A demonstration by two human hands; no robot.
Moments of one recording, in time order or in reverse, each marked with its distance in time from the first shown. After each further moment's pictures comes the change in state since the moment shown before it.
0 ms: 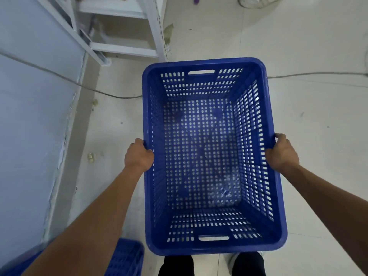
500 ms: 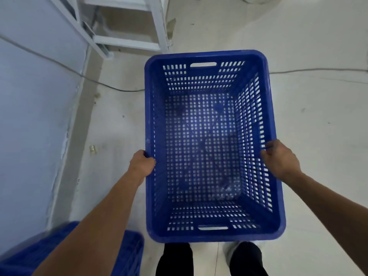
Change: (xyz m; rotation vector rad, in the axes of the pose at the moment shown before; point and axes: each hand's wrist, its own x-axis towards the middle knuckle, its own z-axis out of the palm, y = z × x) left_hand -0.029 -0.039 0.019 -0.351 -0.188 -0.230; right_hand -0.034 0.023 0.013 -0.072 -0.020 -0.122
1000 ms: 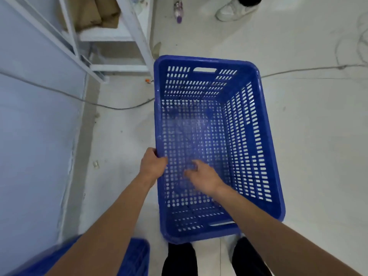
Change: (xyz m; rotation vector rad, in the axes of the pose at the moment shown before) left_hand -0.086 0.057 0.025 0.007 0.000 0.205; right_hand -0.117 -0.108 0.026 0.522 -0.583 -0.100
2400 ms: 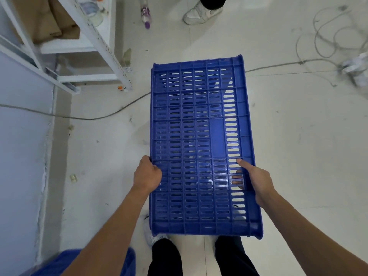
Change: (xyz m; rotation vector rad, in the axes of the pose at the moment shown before) left_hand -0.029 0.020 0.076 0.353 -0.013 0.165; right_hand -0.071 0.122 -0.156 0.790 0.518 0.201
